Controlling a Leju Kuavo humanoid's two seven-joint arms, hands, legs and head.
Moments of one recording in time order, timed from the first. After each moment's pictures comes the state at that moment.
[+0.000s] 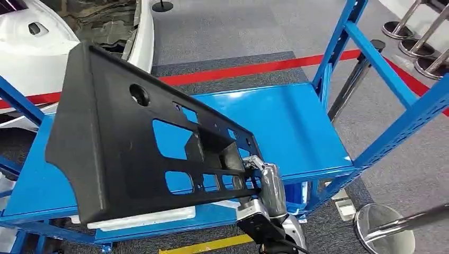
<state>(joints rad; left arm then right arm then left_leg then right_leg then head) -0.14 -0.06 -1.18 -0.36 1.05 0.45 -0.44 0.04 -0.15 0.52 -1.90 0.68 -0.69 -0.13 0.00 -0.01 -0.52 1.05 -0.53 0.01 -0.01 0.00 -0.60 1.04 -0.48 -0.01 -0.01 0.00</state>
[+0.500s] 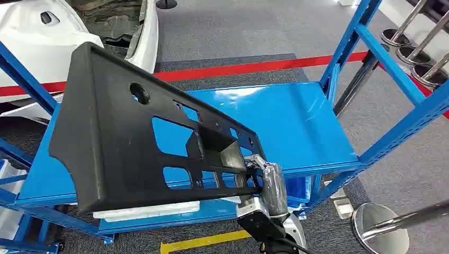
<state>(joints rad) -0.14 -0.06 -1.18 -0.36 1.05 0.45 -0.44 0.03 -0.15 0.52 -1.89 0.70 -0.69 -0.10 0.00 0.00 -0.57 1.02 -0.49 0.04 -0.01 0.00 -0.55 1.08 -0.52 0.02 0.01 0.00</state>
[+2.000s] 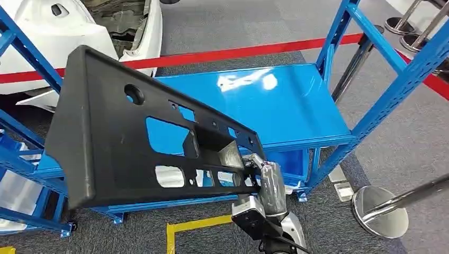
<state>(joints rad) -0.14 -0.07 -1.18 -0.36 1.05 0.44 -0.42 0.00 -0.15 0.55 -1.87 0.74 -0.69 -0.06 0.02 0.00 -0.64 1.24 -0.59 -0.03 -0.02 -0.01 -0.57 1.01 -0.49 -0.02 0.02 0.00</state>
